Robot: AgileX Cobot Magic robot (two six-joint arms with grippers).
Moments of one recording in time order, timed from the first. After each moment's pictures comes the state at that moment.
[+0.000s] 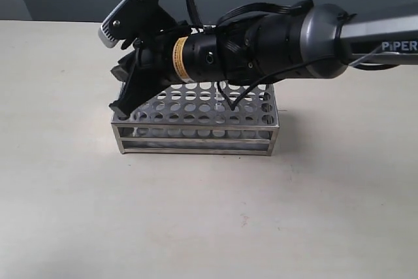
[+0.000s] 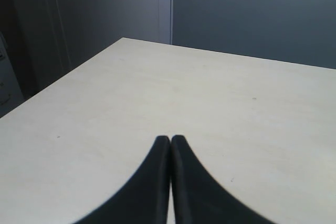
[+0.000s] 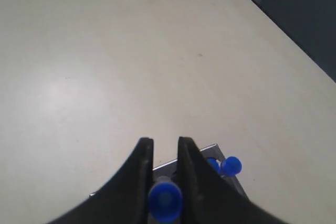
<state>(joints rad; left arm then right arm) 0.34 0.00 0.00 0.47 0.29 -0.51 0.90 1.94 -1.28 -1.31 -0.25 1.00</state>
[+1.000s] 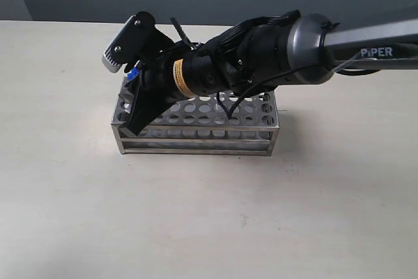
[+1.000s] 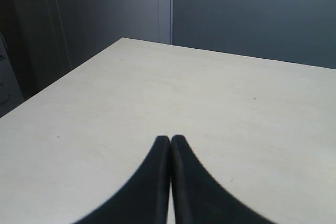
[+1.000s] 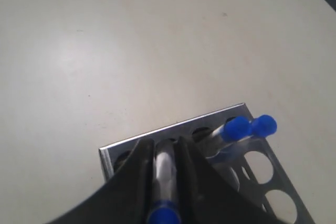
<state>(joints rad) 0.34 0.00 0.00 0.47 0.29 -0.51 0.90 1.99 -1.29 -1.67 -0.28 1.30</state>
